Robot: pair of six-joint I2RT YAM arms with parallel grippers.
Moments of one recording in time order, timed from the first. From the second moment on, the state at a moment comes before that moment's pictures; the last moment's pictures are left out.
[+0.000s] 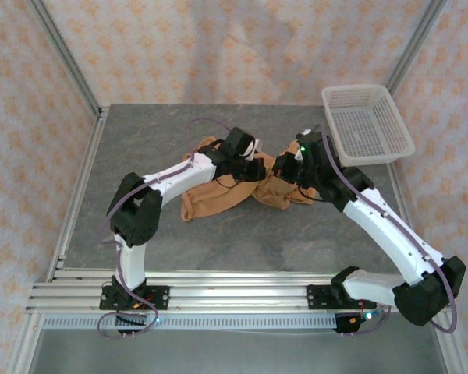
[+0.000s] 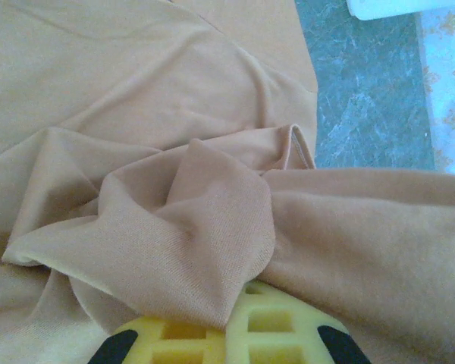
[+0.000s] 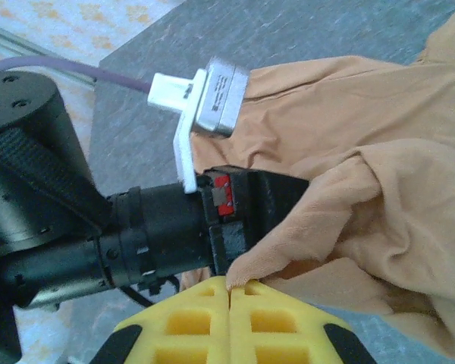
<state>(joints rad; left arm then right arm) -0.63 1.95 1.54 -0.47 0.35 -0.63 0.54 1.16 1.17 -0.63 -0.13 0.82</state>
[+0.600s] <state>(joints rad) -0.46 1.50 1.15 -0.67 0.08 -0.53 0.38 1.10 0.93 -0.56 -0.03 0.83</state>
